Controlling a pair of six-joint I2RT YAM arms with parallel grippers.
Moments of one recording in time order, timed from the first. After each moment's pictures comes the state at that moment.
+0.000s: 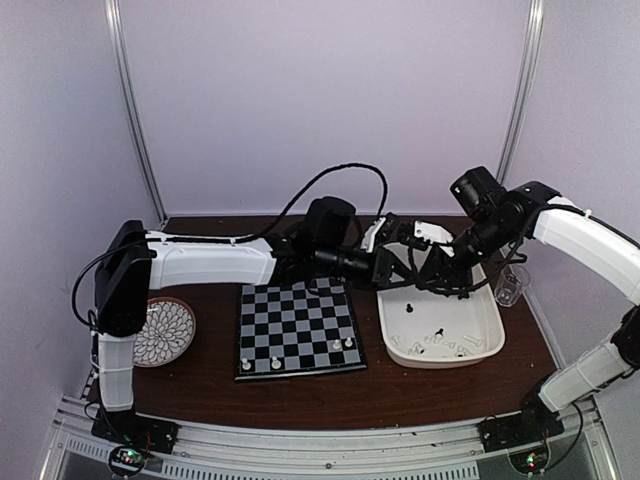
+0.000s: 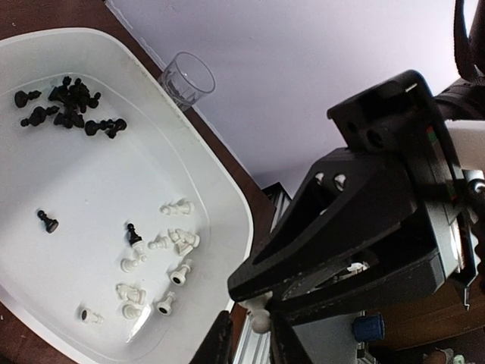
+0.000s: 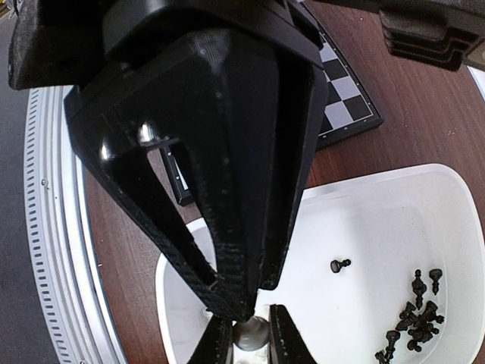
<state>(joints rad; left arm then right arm) -1.01 2.06 1.63 0.08 0.57 -0.73 0.53 1.38 1.33 -1.02 -0.44 -0.67</state>
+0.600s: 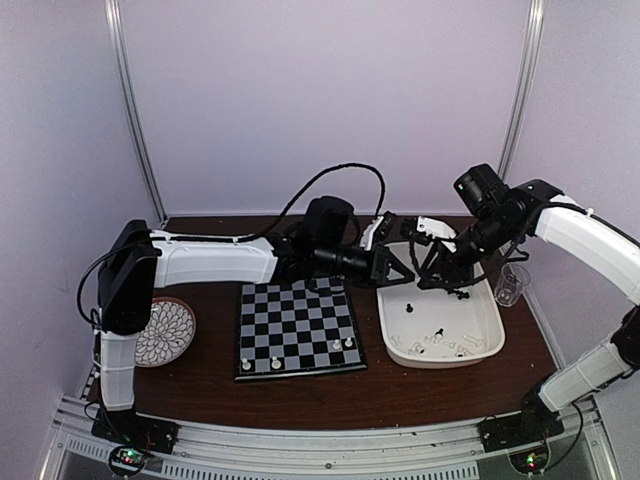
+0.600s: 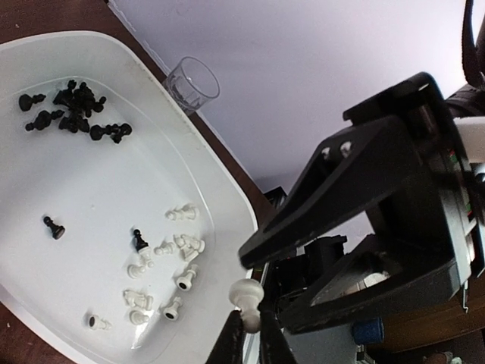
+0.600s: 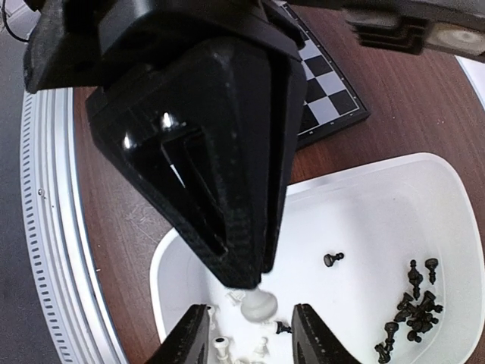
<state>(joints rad) -1.00 2.08 1.64 0.11 0.60 -0.74 0.51 1.38 1.34 -1.02 -0.43 -0.64</state>
